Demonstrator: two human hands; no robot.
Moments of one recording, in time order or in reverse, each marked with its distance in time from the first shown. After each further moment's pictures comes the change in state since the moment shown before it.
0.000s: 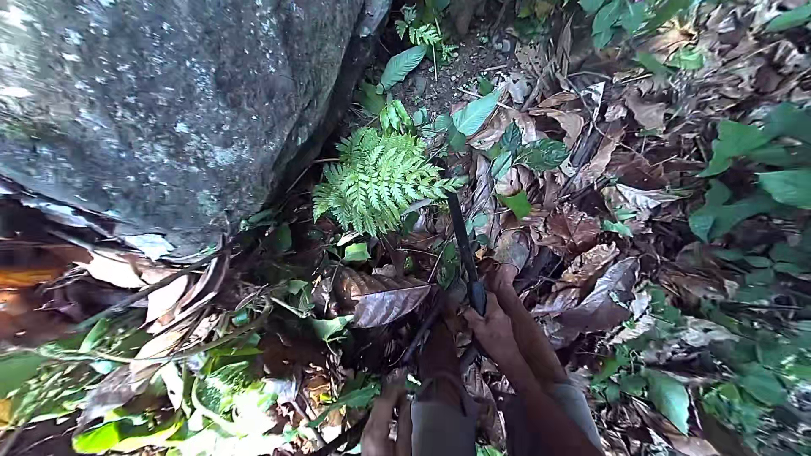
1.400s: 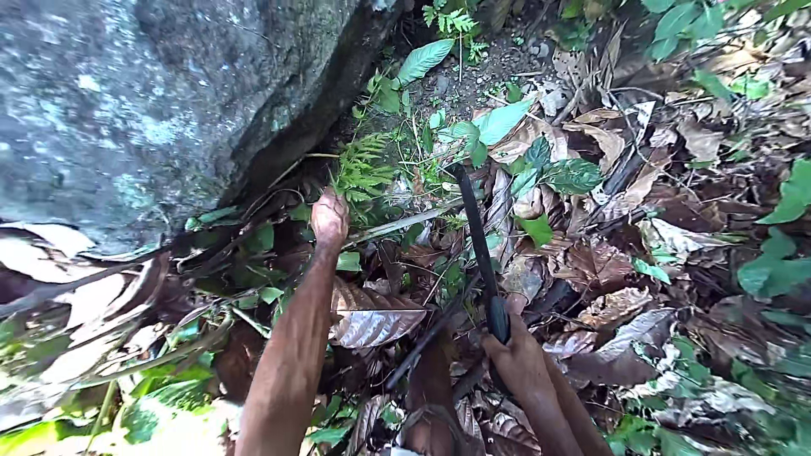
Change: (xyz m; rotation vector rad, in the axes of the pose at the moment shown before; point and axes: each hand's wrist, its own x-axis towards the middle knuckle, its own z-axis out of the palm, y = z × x) left_hand 0.404 0.056 -0.020 0.529 0.310 -0.088; right_hand 0.019 -0.024 -0.039 -0.034 0.011 -0.008
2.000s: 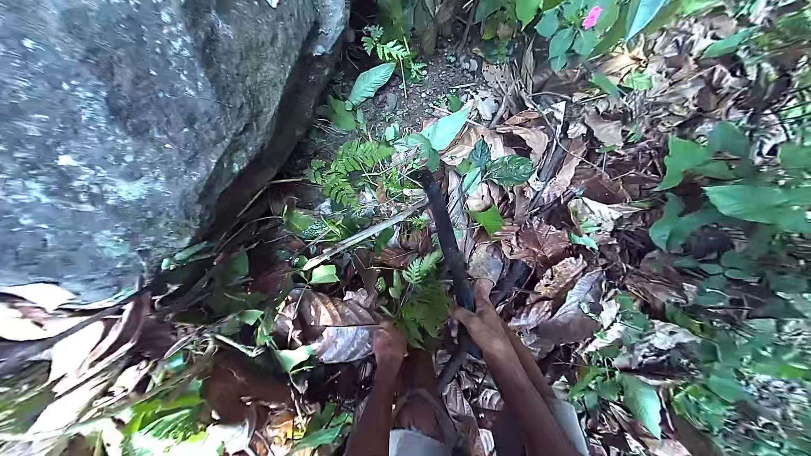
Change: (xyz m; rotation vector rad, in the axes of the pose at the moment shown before) left_hand -0.244 0.007 0.087 -0.041 -0.712 -0.271; right_hand 0.016 0.004 -0.009 0.520 -0.106 0.054
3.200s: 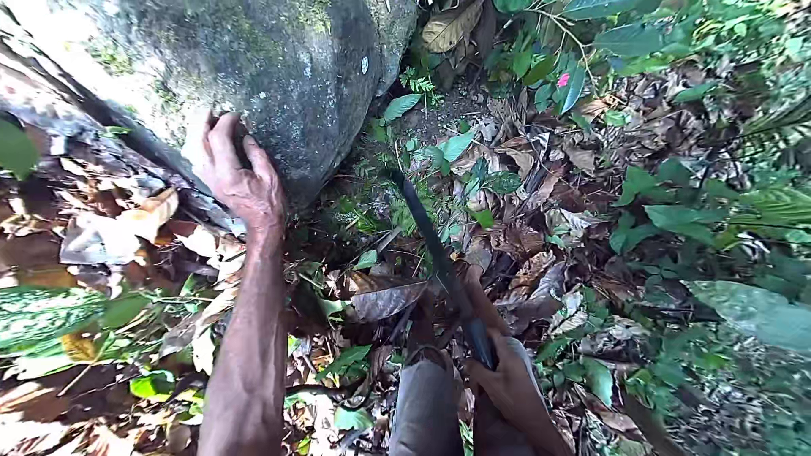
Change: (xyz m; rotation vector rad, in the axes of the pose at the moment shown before) left_hand -0.121 0.039 -0.412 -0.171 1.554 0.962; right_hand -0.263 -0.066 0.010 -0.380 -0.007 -0.162
